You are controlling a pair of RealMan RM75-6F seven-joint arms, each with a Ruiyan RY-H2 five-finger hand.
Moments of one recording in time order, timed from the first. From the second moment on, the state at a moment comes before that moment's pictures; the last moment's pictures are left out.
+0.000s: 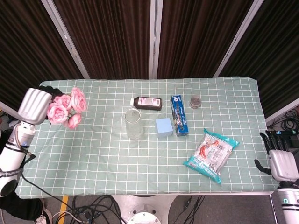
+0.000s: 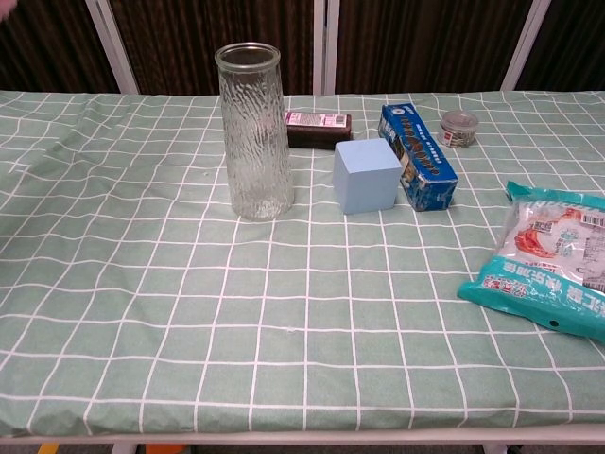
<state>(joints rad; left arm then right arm) -0.60 -1.06 -0.21 -1.51 1.39 1.32 -0.12 0.12 -1.09 0.08 -1.61 -1.36 1.33 -0.05</state>
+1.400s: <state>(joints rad) -0.69 -1.42 -0.67 -1.85 0.79 1.20 -0.73 0.15 -1.12 0.08 -1.55 -1.32 1.27 -0.02</state>
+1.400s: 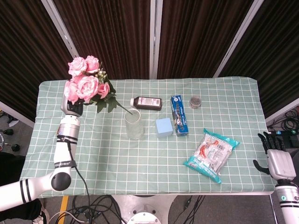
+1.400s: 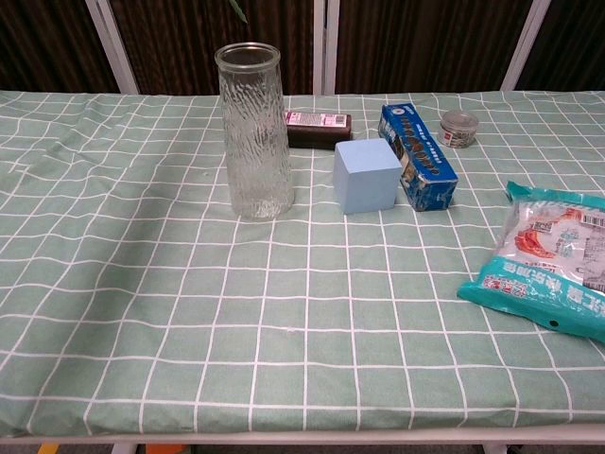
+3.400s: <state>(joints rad) -0.67 -1.13 -0.21 -1.60 1.53 0.88 -0.99 0.15 -1.12 0.09 -1.52 -1.31 1.25 0.03</state>
